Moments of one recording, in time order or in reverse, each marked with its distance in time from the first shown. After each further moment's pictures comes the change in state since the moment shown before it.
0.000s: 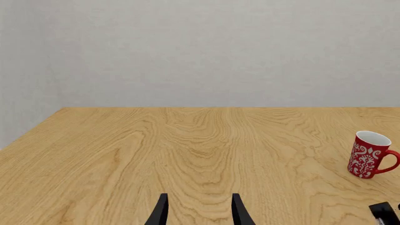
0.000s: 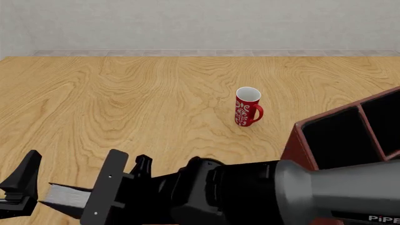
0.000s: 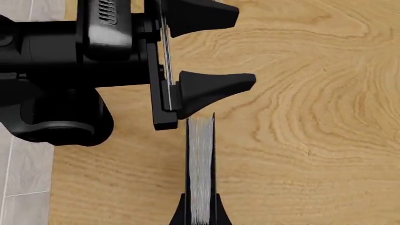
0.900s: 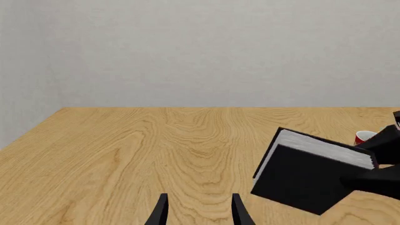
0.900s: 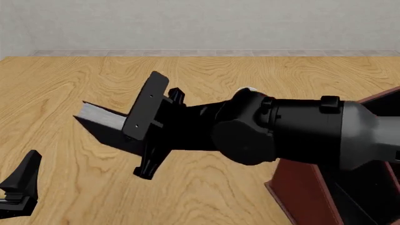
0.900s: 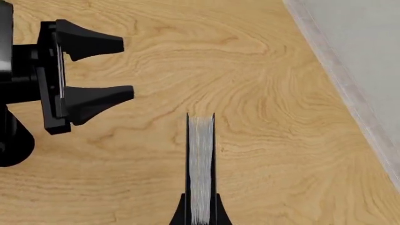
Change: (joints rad) left arm 0.000 0.000 0.000 0.000 0.000; right arm -0.213 -0.143 -0.059 0.056 -0.133
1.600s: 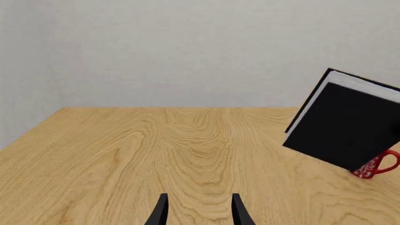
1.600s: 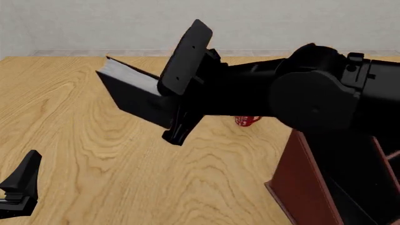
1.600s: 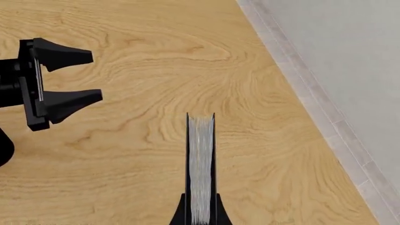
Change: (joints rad) left arm 0.000 0.000 0.000 0.000 0.000; right arm -0.089 -0.176 -0.021 0.124 -0.032
